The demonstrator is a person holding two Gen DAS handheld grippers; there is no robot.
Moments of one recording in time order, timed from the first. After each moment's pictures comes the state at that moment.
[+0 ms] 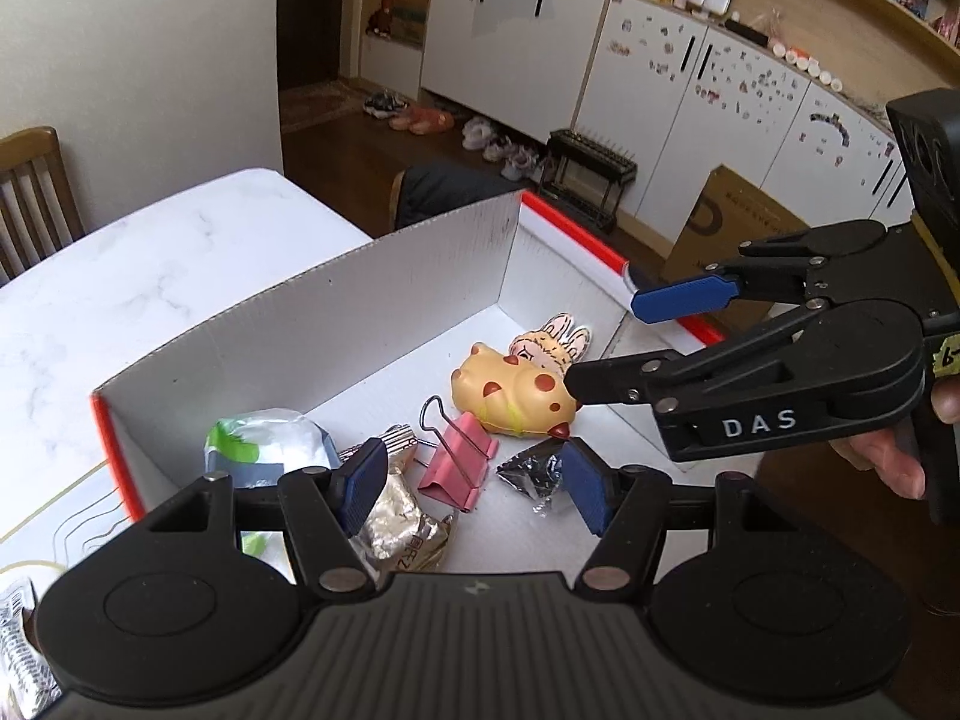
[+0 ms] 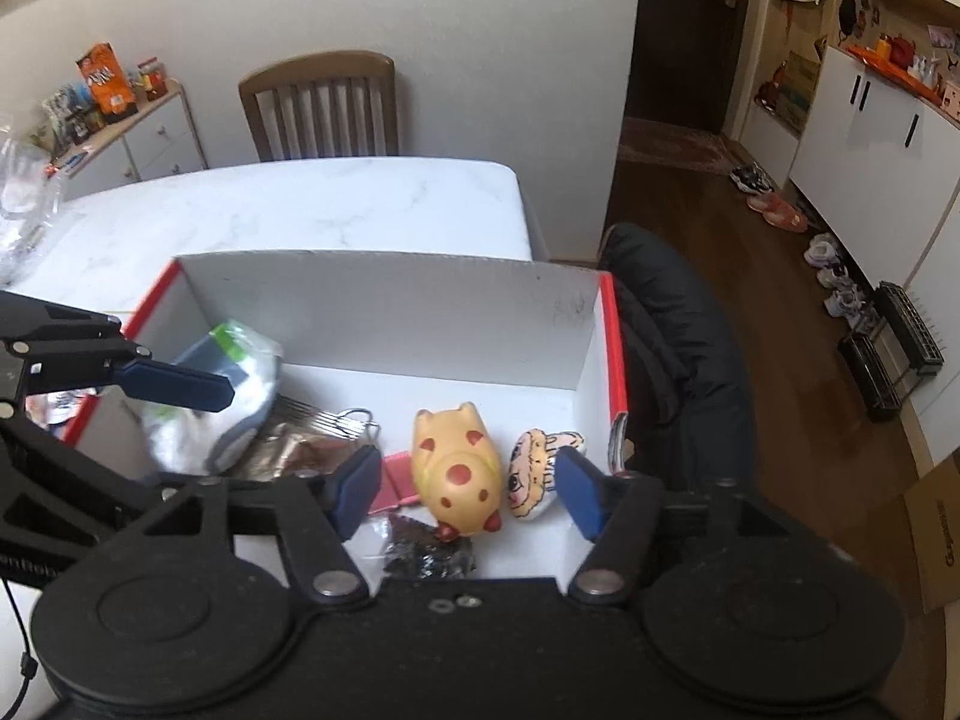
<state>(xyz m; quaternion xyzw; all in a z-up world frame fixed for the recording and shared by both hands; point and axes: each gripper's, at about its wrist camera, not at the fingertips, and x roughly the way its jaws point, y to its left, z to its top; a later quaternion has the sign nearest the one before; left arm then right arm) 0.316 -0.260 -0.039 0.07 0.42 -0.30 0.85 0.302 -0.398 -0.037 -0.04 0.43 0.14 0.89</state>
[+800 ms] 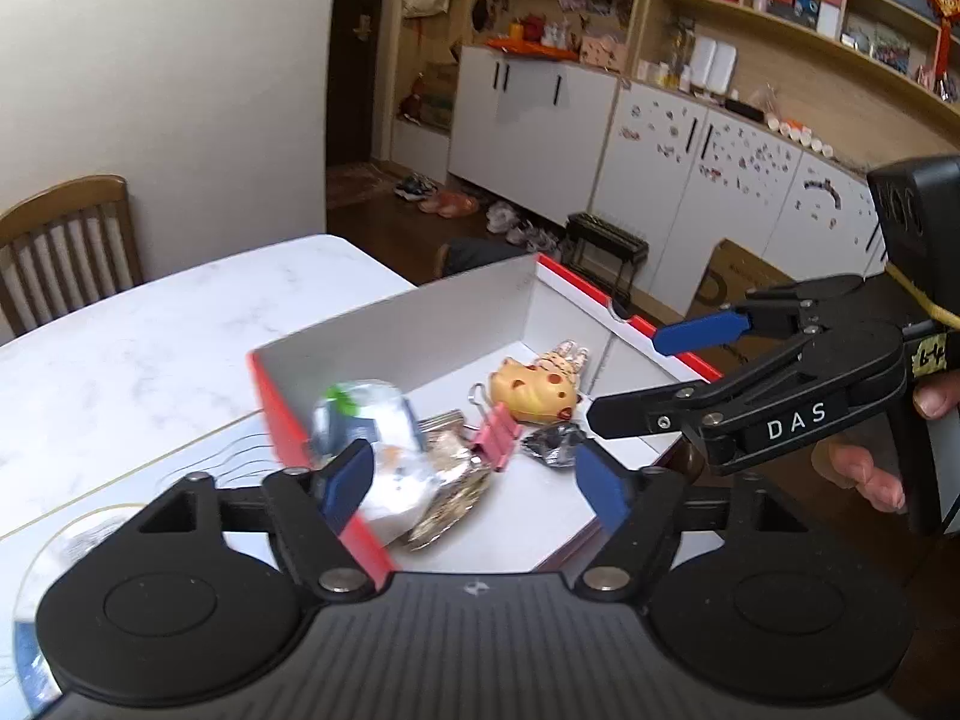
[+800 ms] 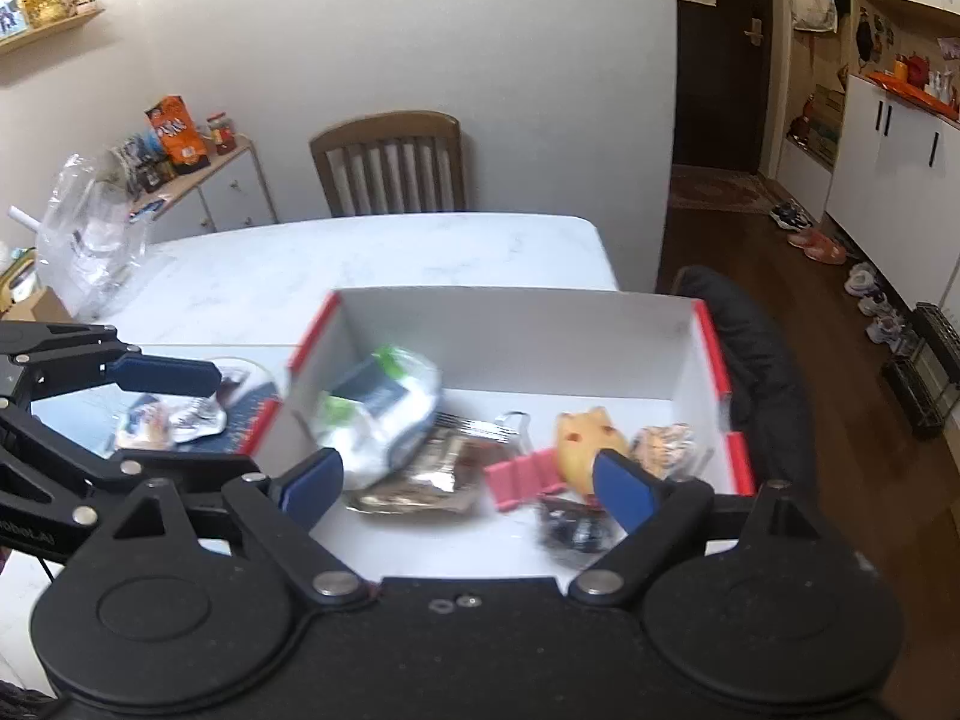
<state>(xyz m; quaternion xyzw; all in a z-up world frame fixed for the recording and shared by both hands) 0.224 -0.171 0.010 0.04 0.34 -0.28 0.90 0.229 -0.355 -0.001 0.00 0.38 0.19 0.91</state>
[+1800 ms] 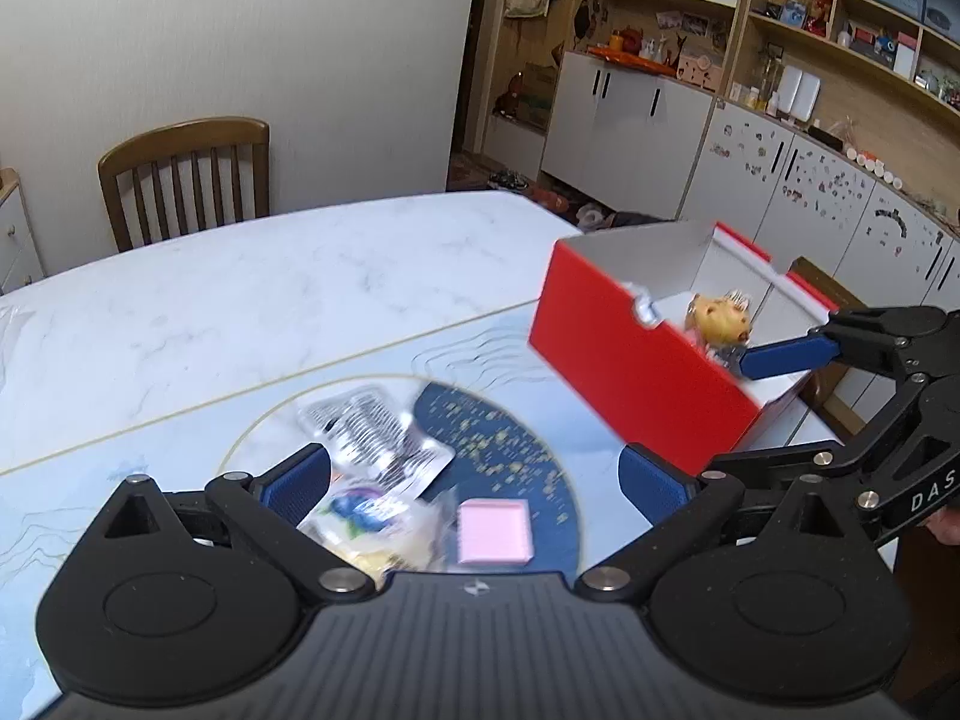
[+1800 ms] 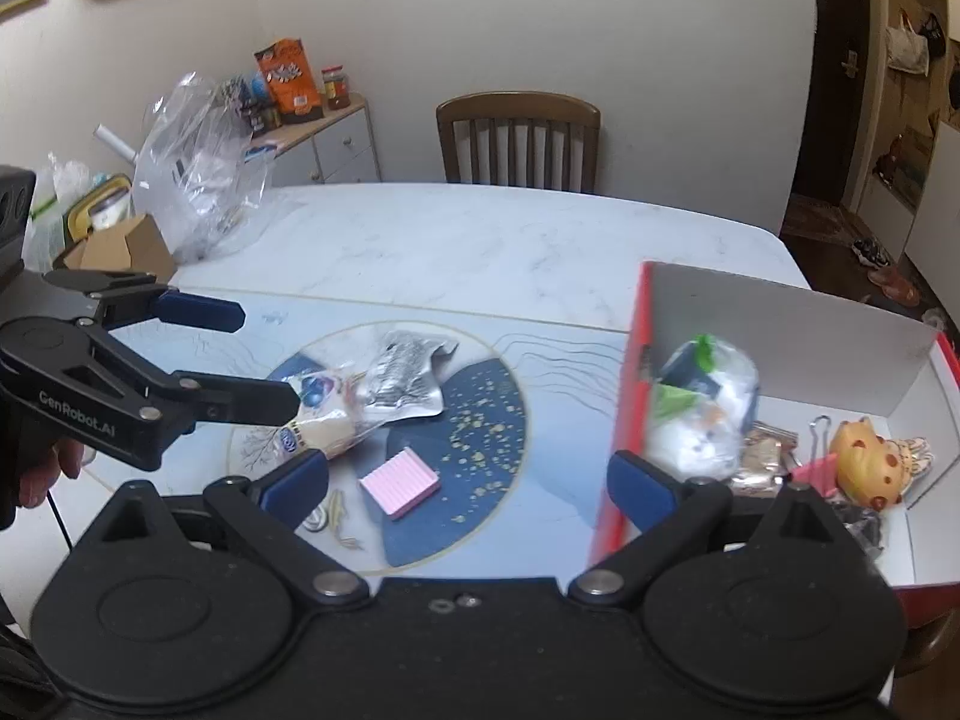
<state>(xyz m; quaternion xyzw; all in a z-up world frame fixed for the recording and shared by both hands) 0.205 0.032 -0.031 0.01 0.35 -0.21 0.91 0.181 -0.168 -0.024 -0.05 0.38 0.25 0.89</state>
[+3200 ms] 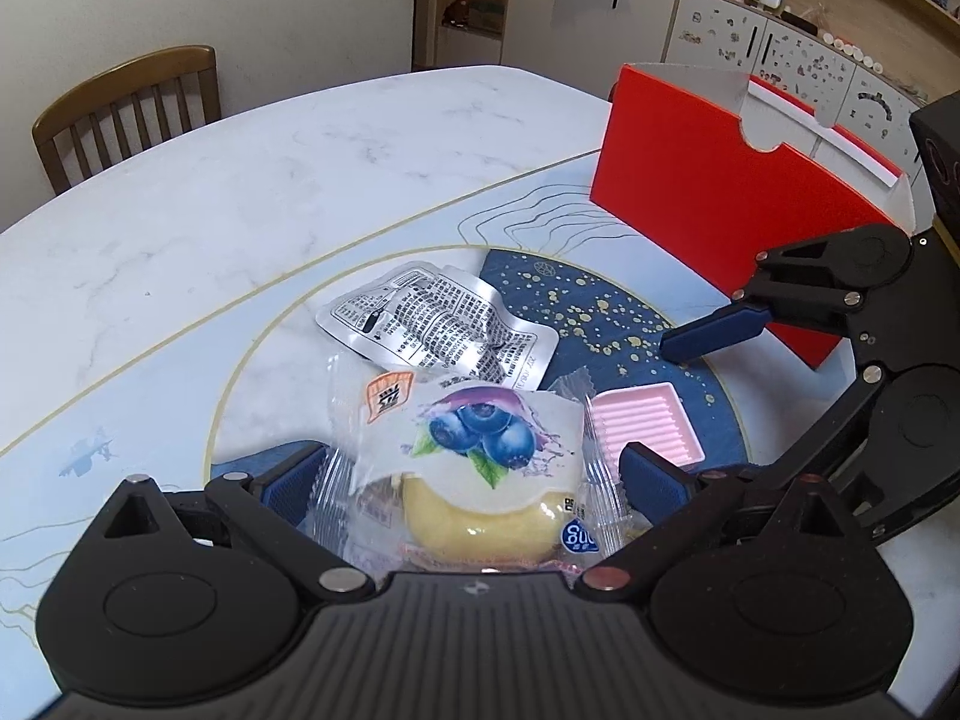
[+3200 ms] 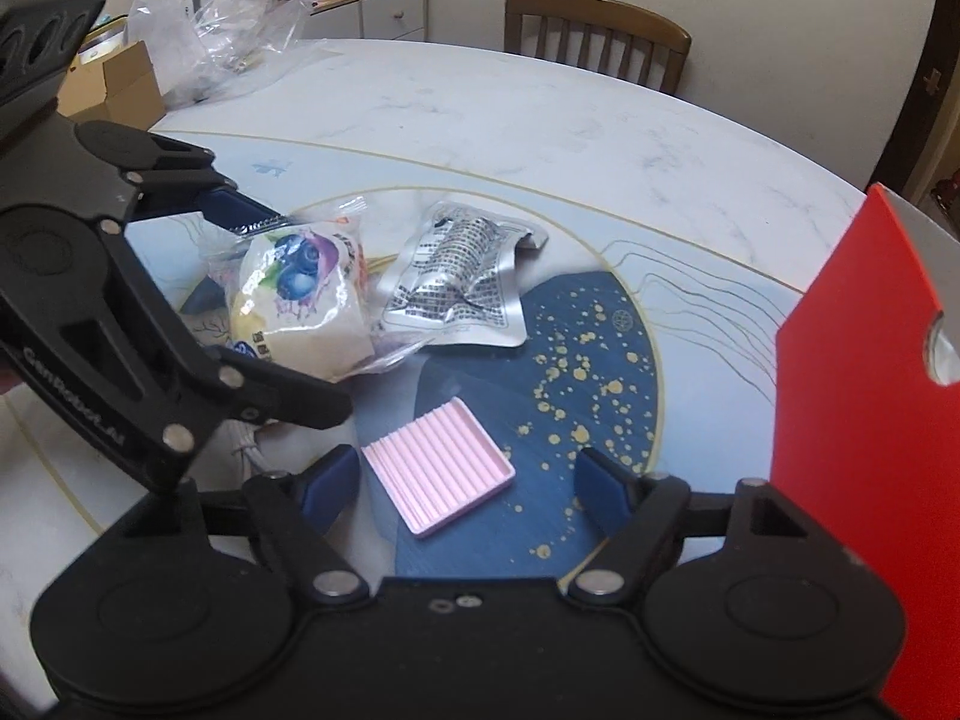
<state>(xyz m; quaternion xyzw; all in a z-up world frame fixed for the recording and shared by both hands) 0.268 0.057 -0.123 0.08 0.42 -0.26 0.87 0.234 -0.081 -0.127 -0.14 0.44 0.27 0.85</state>
